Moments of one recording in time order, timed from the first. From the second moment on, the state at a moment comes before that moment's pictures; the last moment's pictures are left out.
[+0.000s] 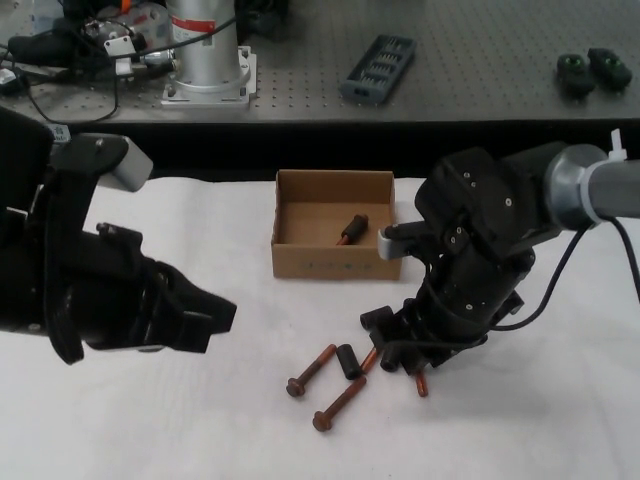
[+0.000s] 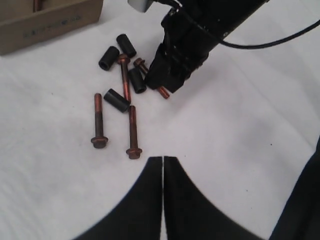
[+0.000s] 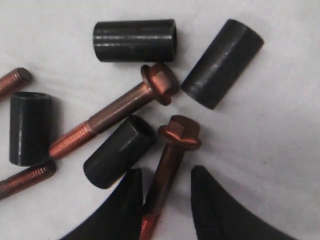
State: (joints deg) left arm -21.8 64.9 -46.4 24.2 32.4 1.5; right arm 33.5 112.1 -71.4 44.0 -7.9 4.3
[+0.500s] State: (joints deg) left arm -21.8 64.9 -46.4 22.4 32.4 1.5; right arm 33.5 112.9 -72.5 43.9 -7.8 4.3
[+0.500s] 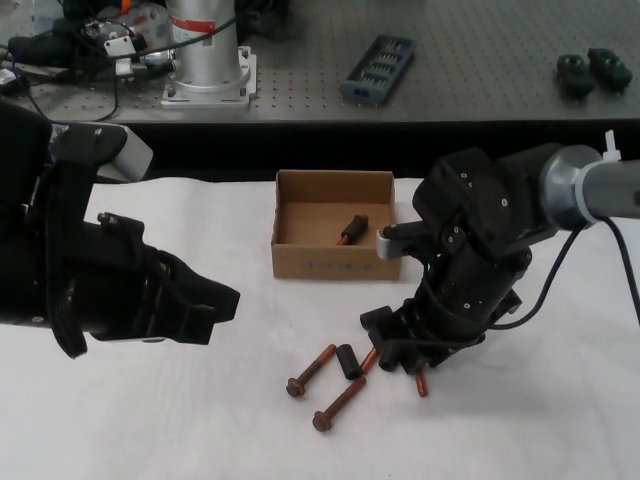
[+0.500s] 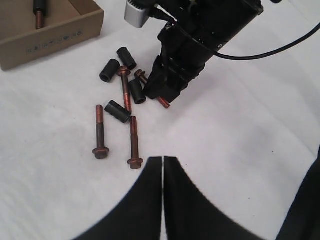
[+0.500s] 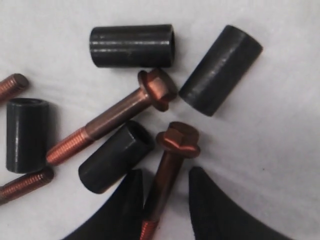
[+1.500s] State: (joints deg) left arm -30.8 65.6 -46.4 22.2 19.5 -4.9; right arm 33.5 84.6 -58.3 59.3 -9.0 -4.8
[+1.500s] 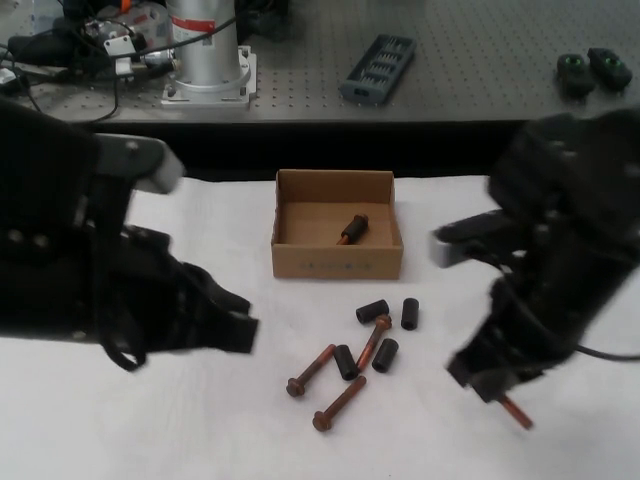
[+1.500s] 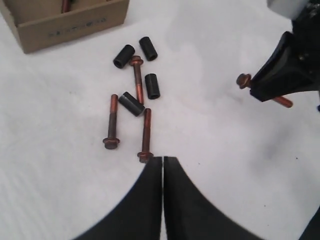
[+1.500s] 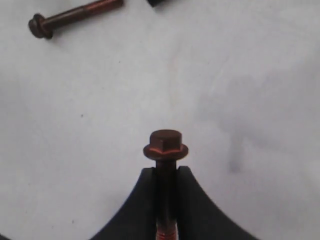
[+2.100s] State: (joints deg) left arm -34.8 85.1 -50.3 19.5 18.1 -10.5; right arm 33.5 57.4 -52.0 68.2 -5.3 -4.8
